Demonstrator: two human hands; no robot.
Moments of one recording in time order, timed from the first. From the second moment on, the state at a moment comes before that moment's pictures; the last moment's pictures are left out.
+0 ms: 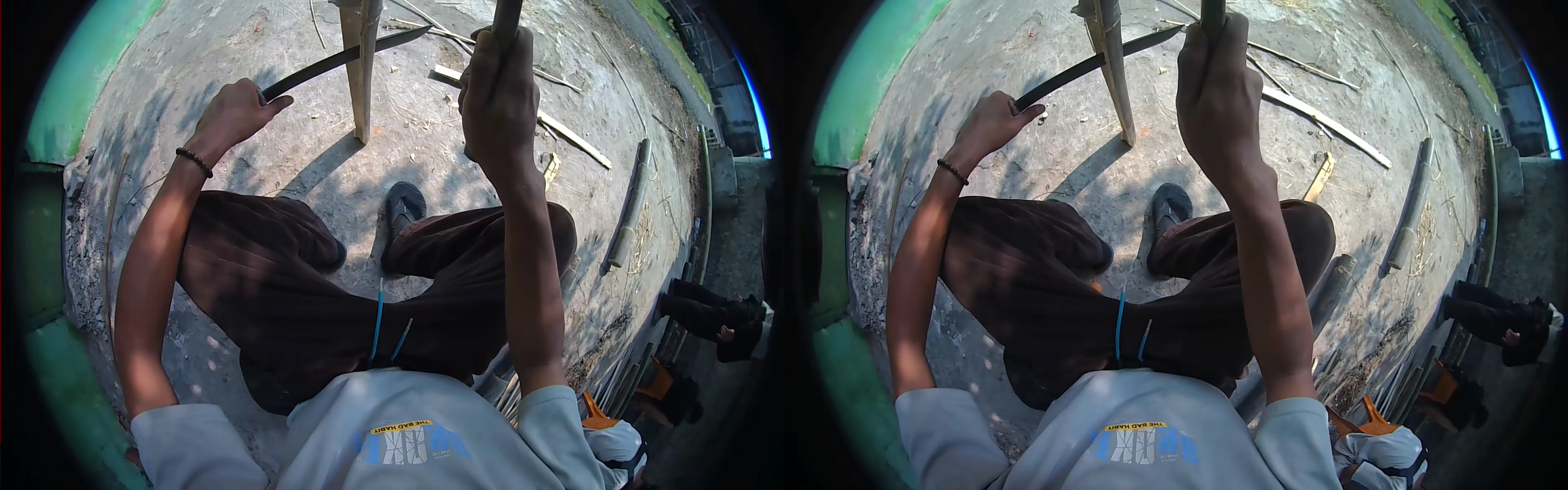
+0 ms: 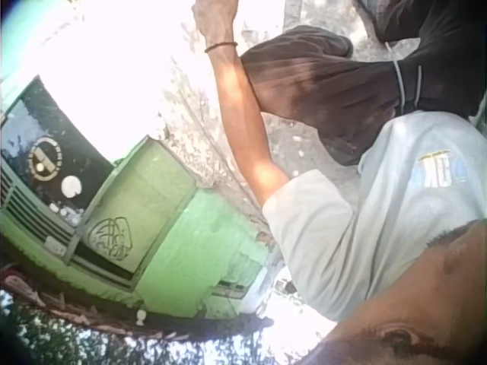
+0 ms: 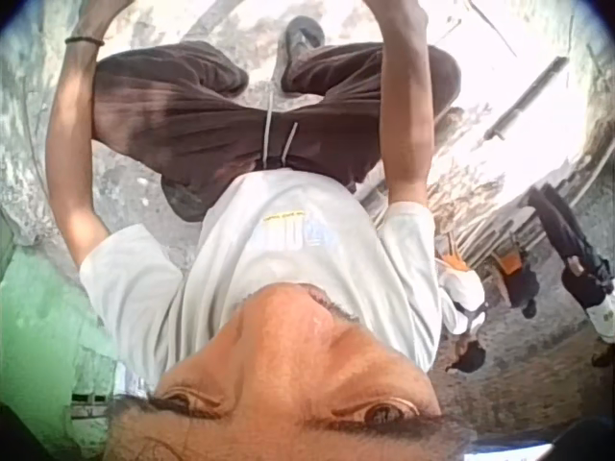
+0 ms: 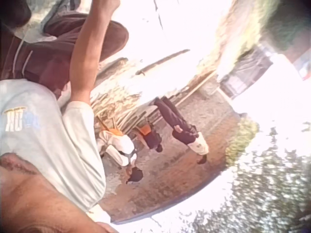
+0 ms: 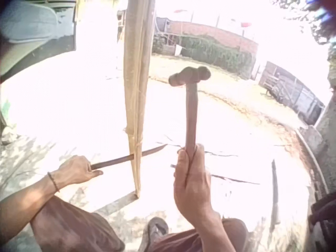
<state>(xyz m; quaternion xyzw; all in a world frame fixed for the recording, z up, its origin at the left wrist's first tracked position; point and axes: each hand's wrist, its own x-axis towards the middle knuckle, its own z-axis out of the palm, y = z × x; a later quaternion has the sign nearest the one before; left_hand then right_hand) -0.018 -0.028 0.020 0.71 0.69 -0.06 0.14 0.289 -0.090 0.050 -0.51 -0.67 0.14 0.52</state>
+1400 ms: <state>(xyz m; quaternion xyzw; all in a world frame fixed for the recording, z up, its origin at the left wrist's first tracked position) -0.014 -0.038 -0.025 0.75 0.65 0.00 0.10 0.287 -0.078 0.030 -0.53 -0.62 0.15 0.56</state>
